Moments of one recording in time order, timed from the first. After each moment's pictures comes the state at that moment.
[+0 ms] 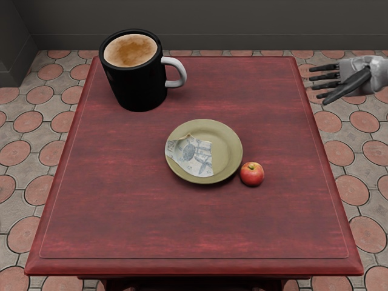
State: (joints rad) left arm -0.02 0.00 -0.27 -0.11 -0.25 0.02 0.14; right arm 1.28 -0.69 0.15 0.63 0.18 0.61 -0.61
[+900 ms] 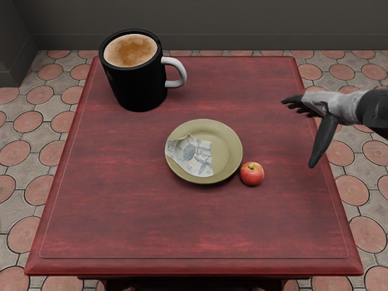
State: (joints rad) left arm -0.02 0.00 -0.27 -0.11 -0.25 0.02 0.14; right arm 1.32 -0.96 0.07 1.72 -0.58 0.04 -0.61
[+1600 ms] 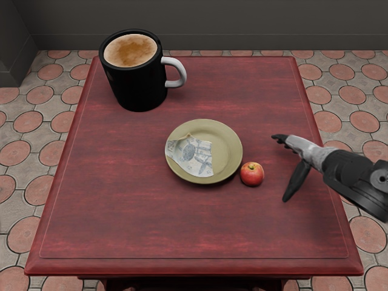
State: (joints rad) left arm -0.02 0.00 -0.27 -0.11 -0.25 0.02 0.14; right arm 0.89 -0.80 0.20 1.75 -0.85 -0.30 -0.61
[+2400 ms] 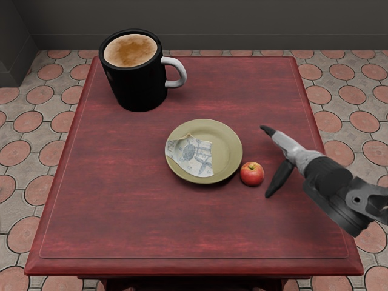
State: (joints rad) left arm -0.02 0.00 -0.27 -0.11 -0.25 0.02 0.14; right arm 0.78 -0.68 0.26 1.75 -1.05 -0.46 -0.61
